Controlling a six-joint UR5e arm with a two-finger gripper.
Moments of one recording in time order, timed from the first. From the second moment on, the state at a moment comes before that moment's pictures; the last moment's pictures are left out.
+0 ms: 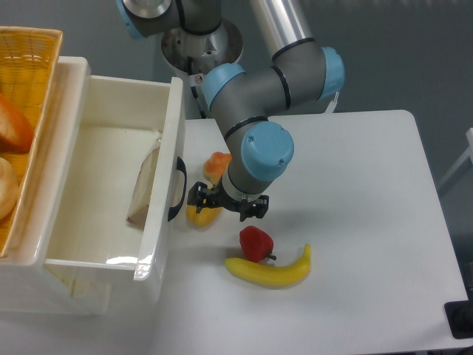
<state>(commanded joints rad) 2.42 -1.95 -1.59 -1.35 1.36 0.54</state>
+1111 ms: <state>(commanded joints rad) 2.39 -1.93 -1.59 -1.36 1.35 0.54</state>
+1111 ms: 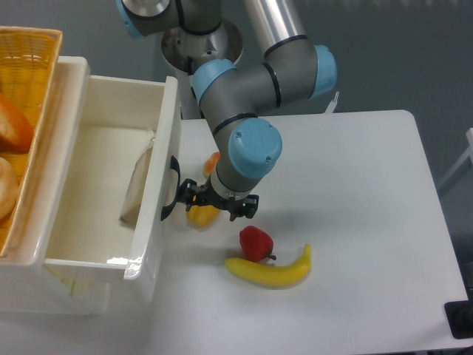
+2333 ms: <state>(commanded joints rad) 2.29 -1.91 -1.59 -1.36 1.28 0.53</state>
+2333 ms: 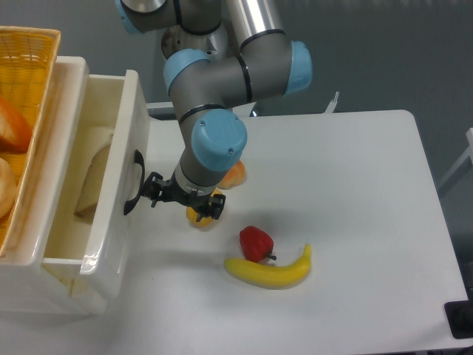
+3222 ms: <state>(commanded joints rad) 2.23 -1.91 -1.59 -1.36 1.28 0.50</state>
